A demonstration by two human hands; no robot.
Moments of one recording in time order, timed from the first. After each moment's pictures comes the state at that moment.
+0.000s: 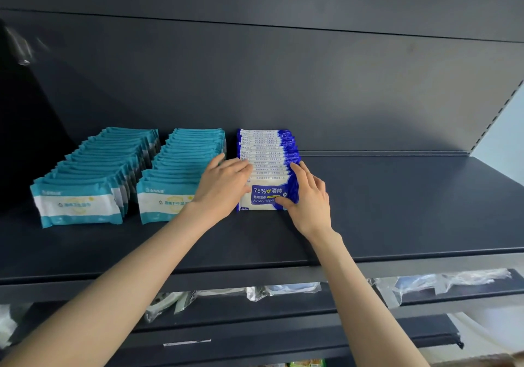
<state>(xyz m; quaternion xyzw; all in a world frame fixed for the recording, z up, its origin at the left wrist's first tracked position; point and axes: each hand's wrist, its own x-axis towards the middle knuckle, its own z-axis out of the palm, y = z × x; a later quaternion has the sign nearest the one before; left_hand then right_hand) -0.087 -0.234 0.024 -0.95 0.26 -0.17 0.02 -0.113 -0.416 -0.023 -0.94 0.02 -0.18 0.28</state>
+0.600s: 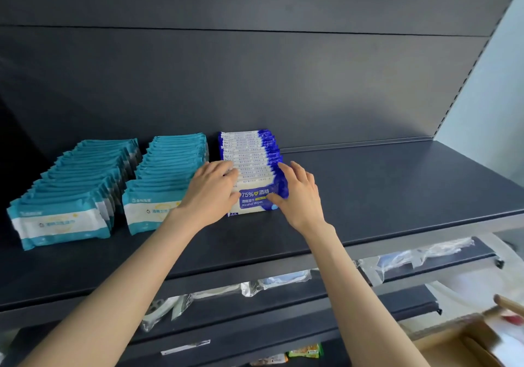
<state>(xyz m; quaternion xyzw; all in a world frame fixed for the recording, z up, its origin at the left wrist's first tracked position) -0.101 -0.234 0.037 -0.95 0.28 -0.12 -0.02 -0.135 -0.417 -0.003 -0.95 0.05 -0.17 0.25</state>
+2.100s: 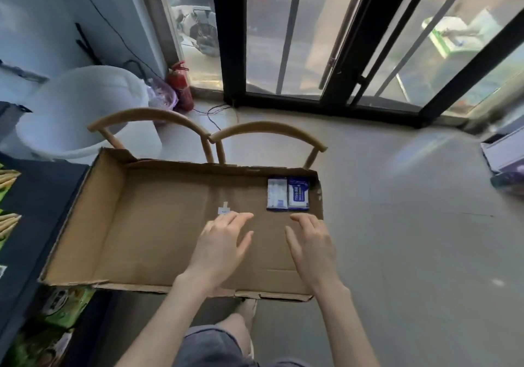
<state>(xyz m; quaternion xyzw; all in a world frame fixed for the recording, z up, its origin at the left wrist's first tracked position) -0.732 -0.651 -0.166 -0.64 0.71 0.26 -0.14 -0.909 -0.650 -0.183 -0.66 0.69 -0.20 0.22</state>
